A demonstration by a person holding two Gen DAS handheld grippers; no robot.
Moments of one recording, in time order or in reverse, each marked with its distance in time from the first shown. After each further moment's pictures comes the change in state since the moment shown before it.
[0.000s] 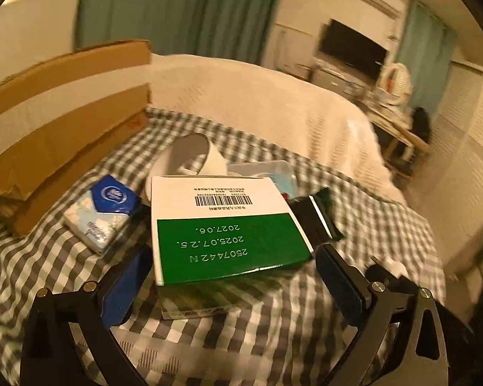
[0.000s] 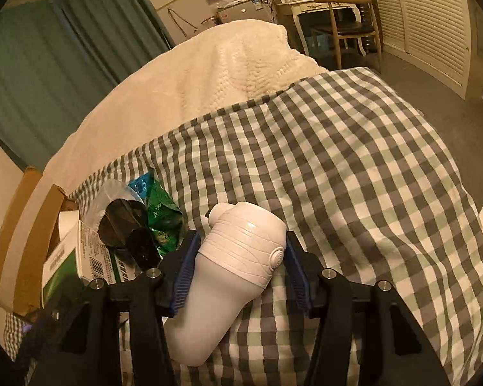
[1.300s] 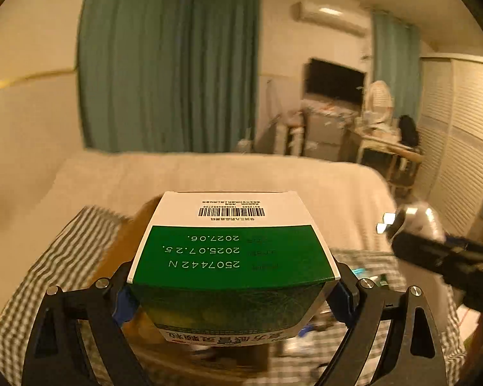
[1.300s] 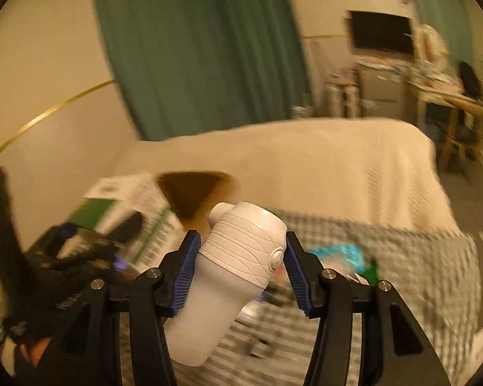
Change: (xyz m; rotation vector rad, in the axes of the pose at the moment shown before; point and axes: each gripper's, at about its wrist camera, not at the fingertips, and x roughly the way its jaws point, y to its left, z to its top) left arm -0.121 0.213 0.202 0.186 -0.186 -0.019; right arm -0.150 0.296 0.013 -0.482 -0.112 0.377
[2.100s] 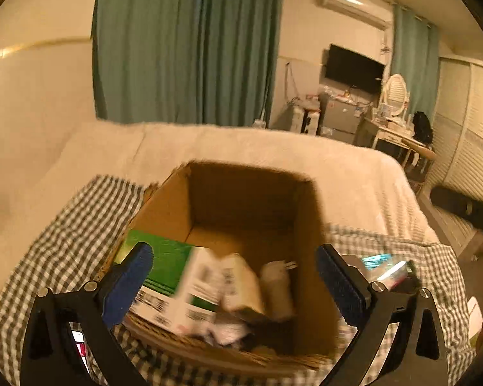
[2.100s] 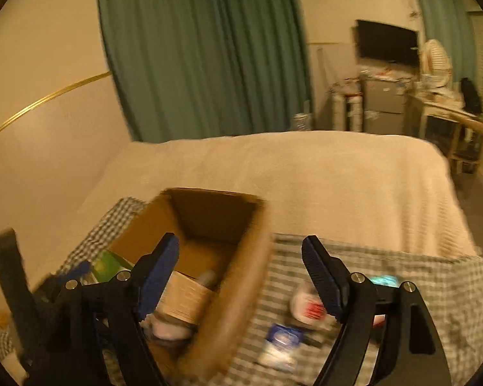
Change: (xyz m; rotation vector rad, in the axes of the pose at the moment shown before) left arm 0.014 0.026 -0.029 -0.013 0.058 -0.006; right arm 0.058 0.013 0.019 0.010 -0.033 -0.153
